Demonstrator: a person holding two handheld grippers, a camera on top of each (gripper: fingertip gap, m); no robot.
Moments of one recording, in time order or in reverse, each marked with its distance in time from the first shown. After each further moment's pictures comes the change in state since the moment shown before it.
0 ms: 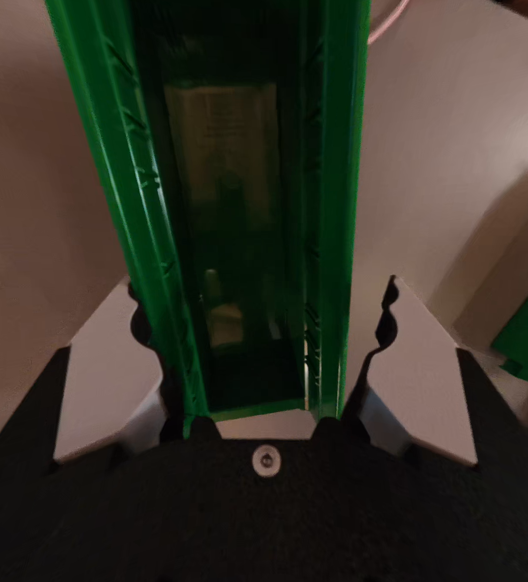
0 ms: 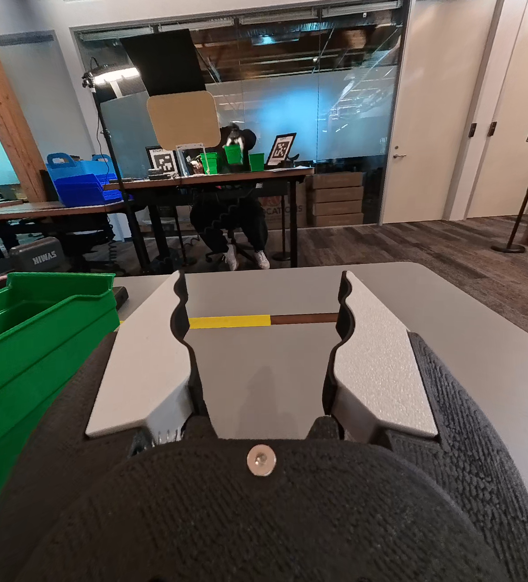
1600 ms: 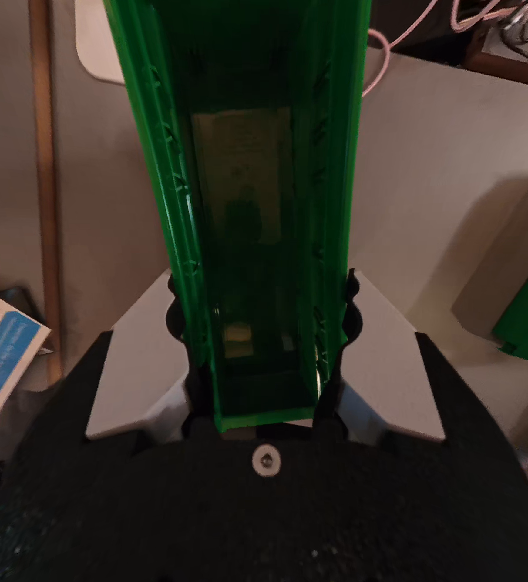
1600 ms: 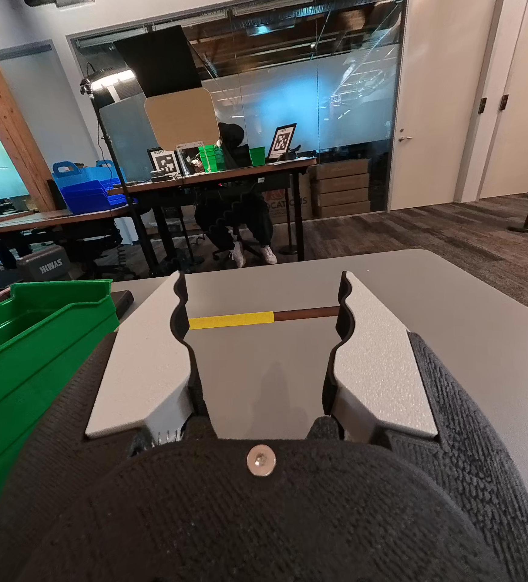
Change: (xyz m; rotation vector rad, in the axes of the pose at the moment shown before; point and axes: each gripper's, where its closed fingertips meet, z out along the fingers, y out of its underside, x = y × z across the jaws) left arm 0.002 -0.013 -0.110 0.097 -0.138 0.060; right arm 0.004 0.004 0.002 -0.020 -0.003 0.066
